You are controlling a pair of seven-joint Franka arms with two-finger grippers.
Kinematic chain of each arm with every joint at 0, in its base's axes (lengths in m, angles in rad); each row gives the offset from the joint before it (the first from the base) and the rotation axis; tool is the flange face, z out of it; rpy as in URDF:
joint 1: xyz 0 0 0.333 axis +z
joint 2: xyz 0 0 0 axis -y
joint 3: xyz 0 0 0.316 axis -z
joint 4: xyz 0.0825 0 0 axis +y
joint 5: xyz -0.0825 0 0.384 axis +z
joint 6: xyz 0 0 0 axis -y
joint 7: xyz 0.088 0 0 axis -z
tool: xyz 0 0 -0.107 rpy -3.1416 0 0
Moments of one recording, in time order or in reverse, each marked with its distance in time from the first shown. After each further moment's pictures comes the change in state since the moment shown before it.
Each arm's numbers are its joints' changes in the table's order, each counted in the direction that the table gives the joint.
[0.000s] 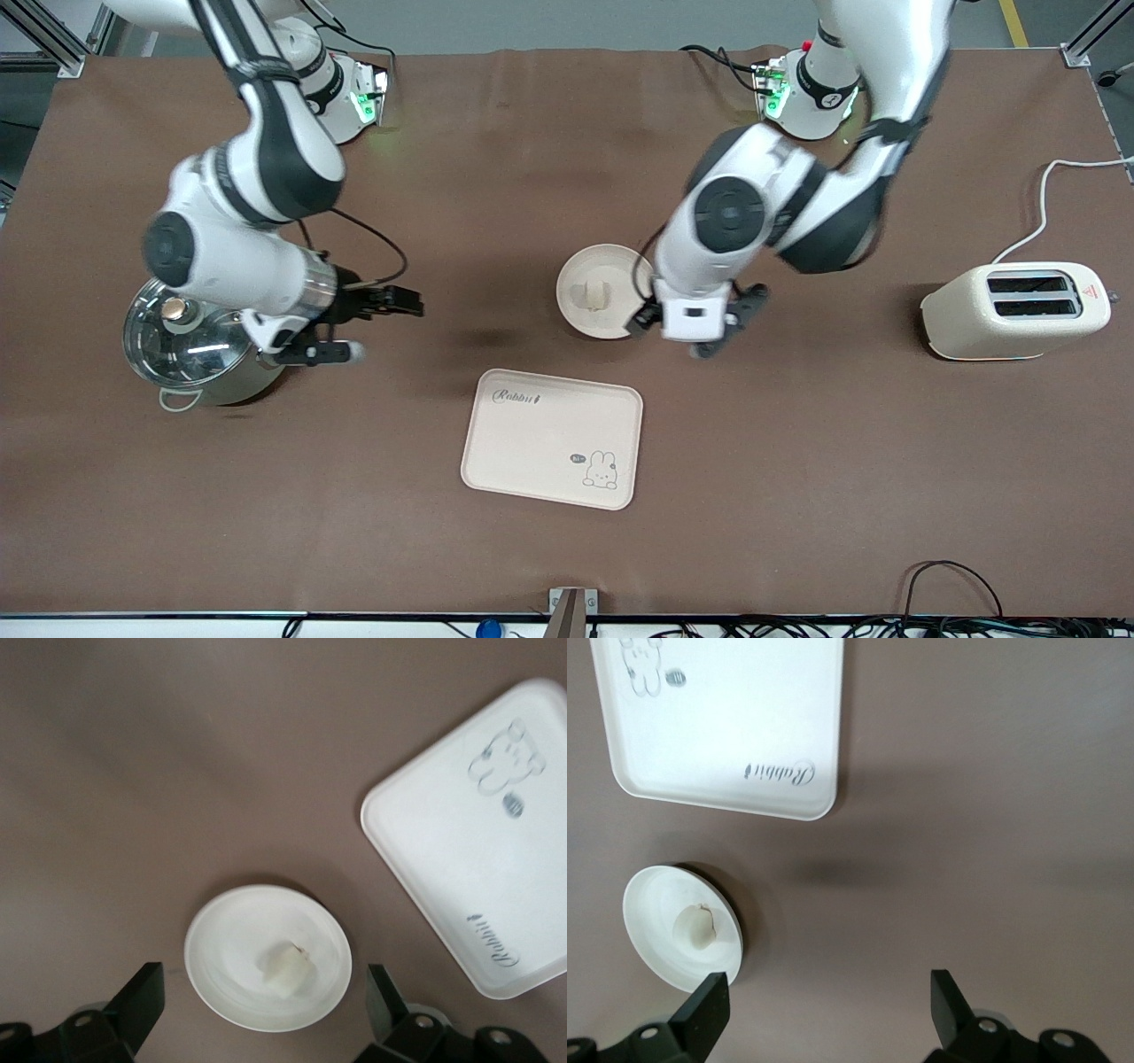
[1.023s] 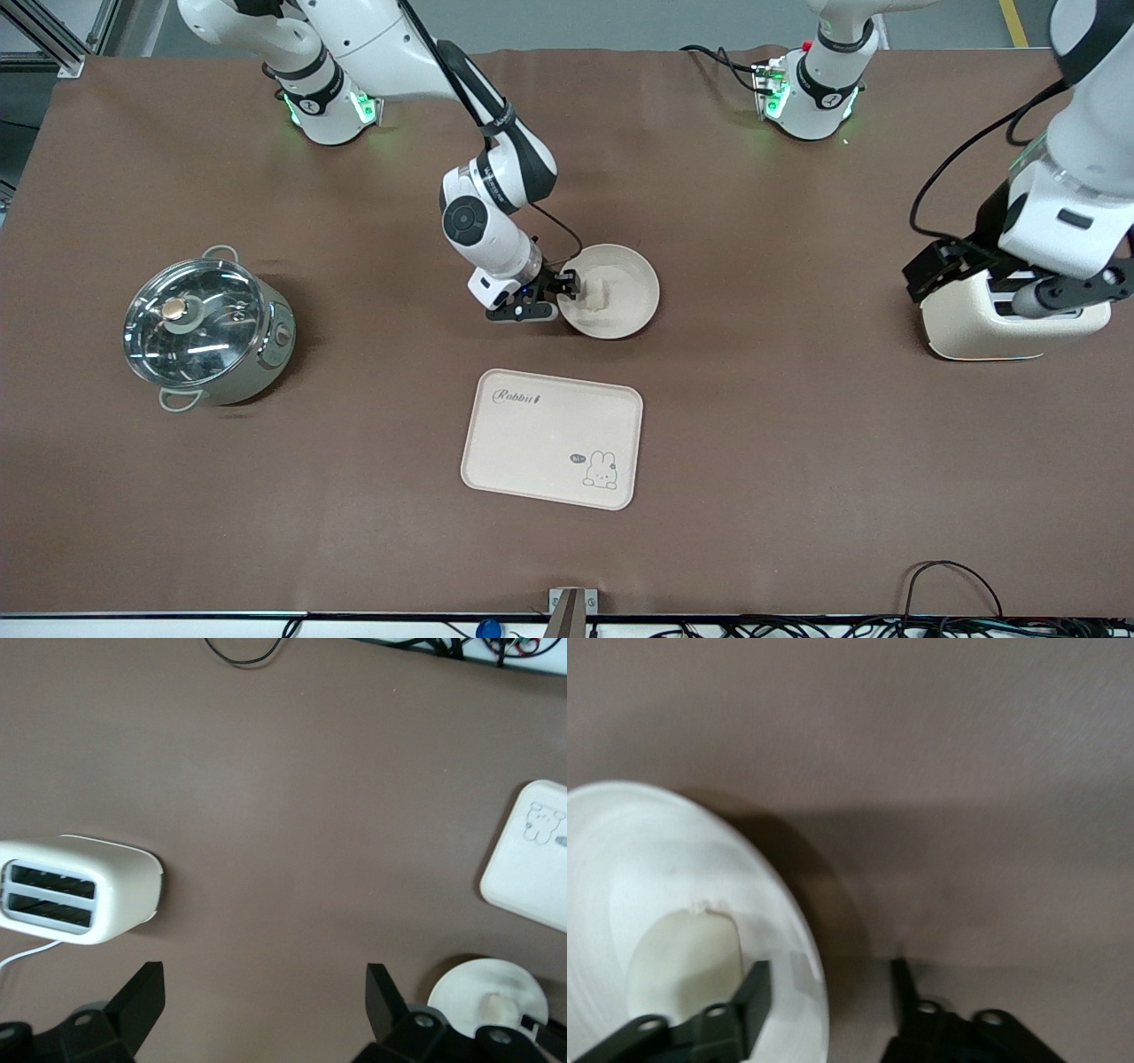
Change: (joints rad) left arm 0.323 0.318 -0.054 -0.044 0.078 -0.226 0.939; right arm 0.450 -0.320 -0.003 0.102 0.200 0.626 0.120
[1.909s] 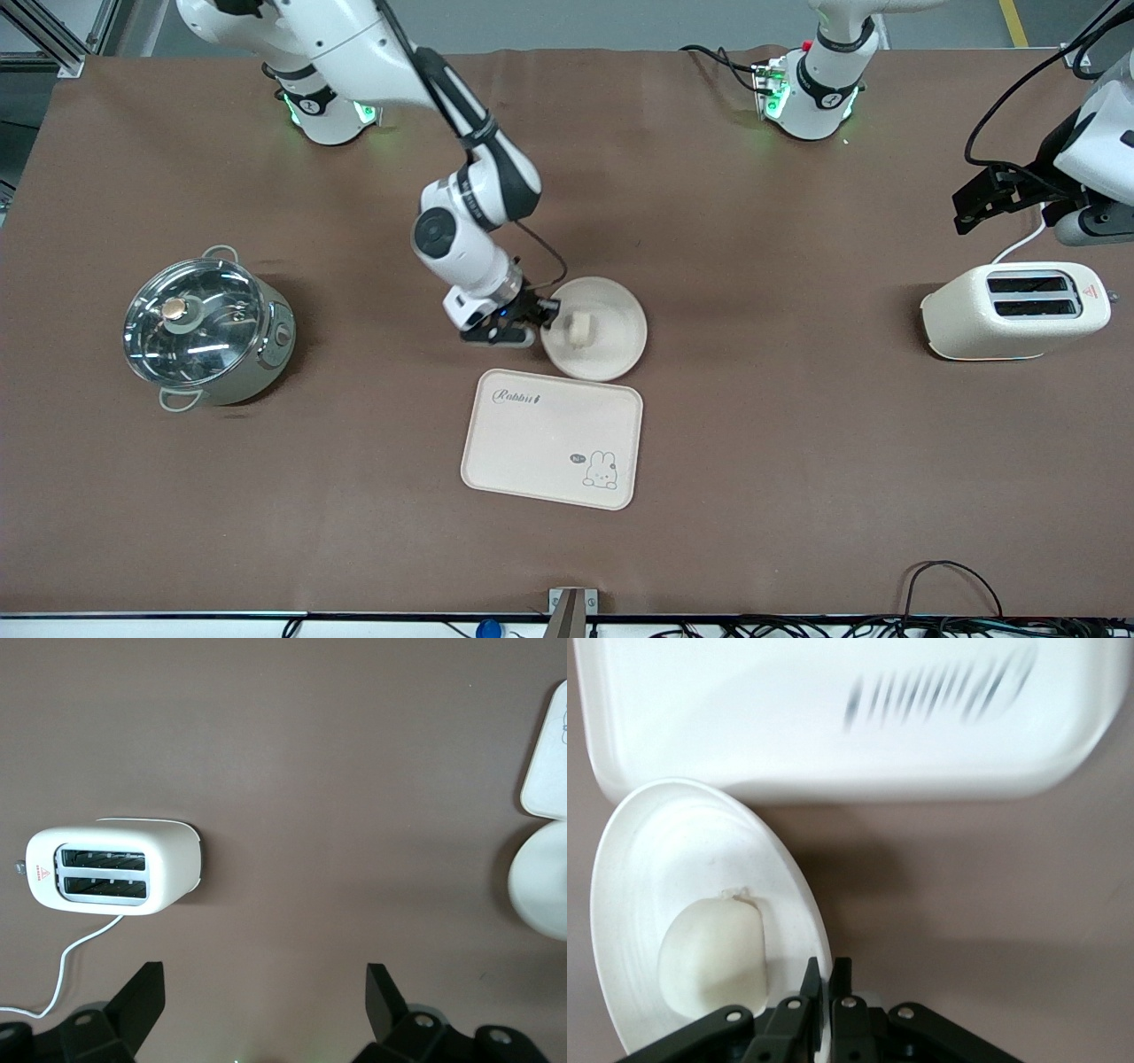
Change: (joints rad) left arm -0.059 0.125 -0.156 0.109 -0.061 -0.071 0.236; right arm -0.117 0.016 0.038 -0.087 0.005 -0.008 0.016
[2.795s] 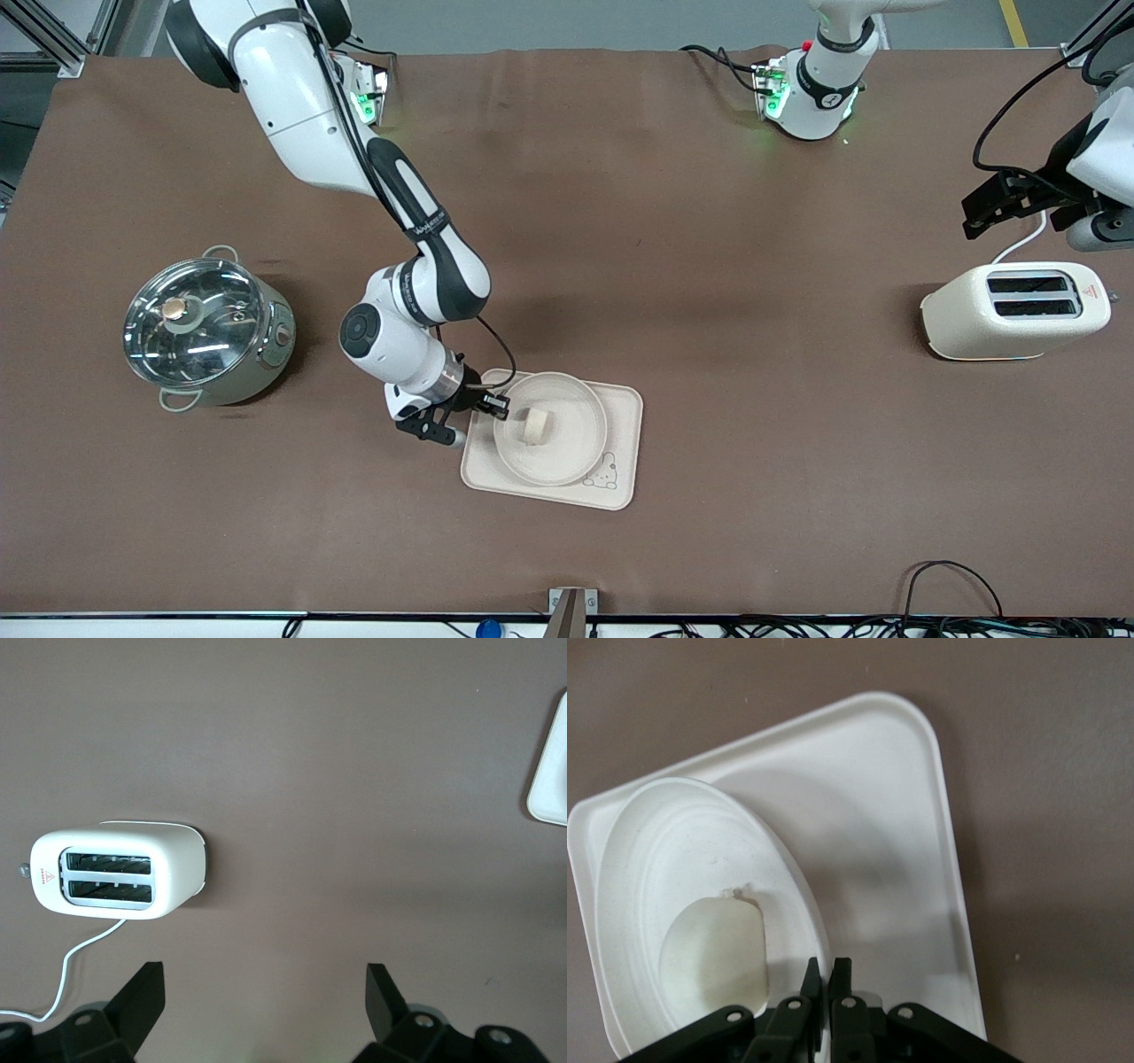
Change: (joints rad) left arm 0.016 -0.001 -0.006 0.004 0.000 0.011 0.014; right arm -0.192 -0.237 -0.001 -0.353 0.000 -0.078 -0.005
